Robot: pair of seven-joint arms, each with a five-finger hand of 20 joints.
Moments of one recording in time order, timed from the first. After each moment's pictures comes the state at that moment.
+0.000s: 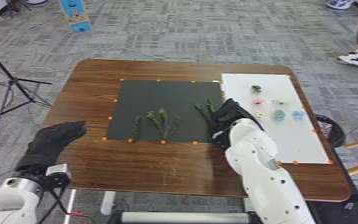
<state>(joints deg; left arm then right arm) 131.9 -51.4 -104.2 -120.2 50.2 11.9 1.5 -84.2 -79.9 70.8 -97.7 -126.1 -6.8 38.1</state>
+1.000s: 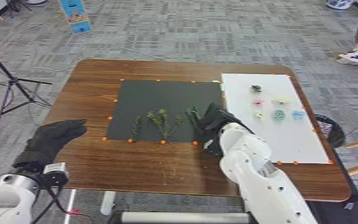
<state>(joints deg) 132.0 -50.9 -106.1 -120.9 50.7 9.2 -0.9 -84.0 -75.4 63.7 -101.5 -127.1 -13.1 35.8</state>
